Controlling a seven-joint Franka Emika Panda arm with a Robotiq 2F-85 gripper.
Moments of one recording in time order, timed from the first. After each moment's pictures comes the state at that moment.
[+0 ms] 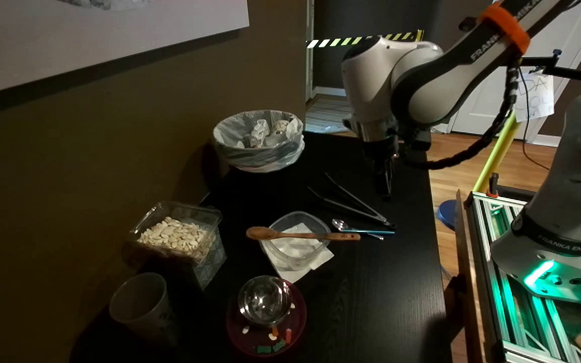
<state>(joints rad) -0.01 -0.16 0.06 -2.64 -0.16 2.17 0.10</state>
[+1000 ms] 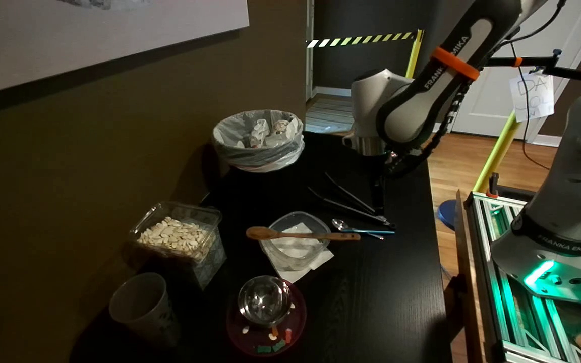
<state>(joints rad) -0.05 0.03 -0.03 -2.69 0.06 2.48 -0.30</state>
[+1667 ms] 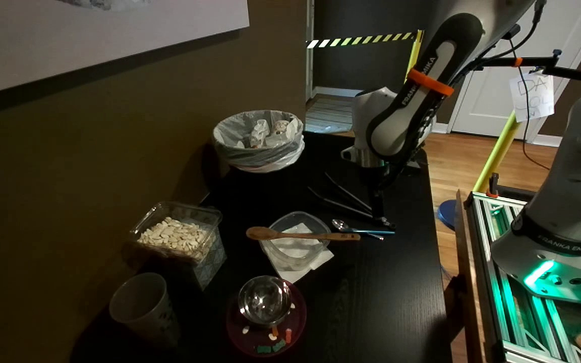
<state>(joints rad) -0.07 0.15 -0.01 -2.67 0.21 2.60 -0.53</state>
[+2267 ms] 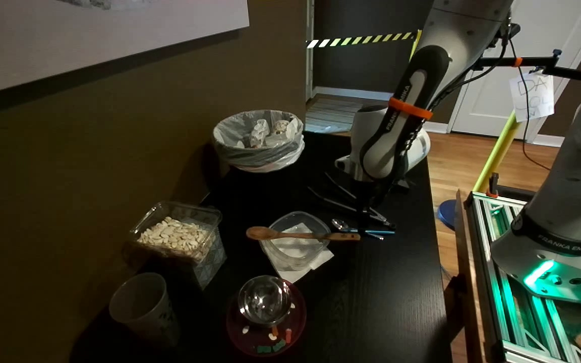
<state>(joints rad) -0.17 0.33 0.12 -2.64 0.31 2.89 -0.62</state>
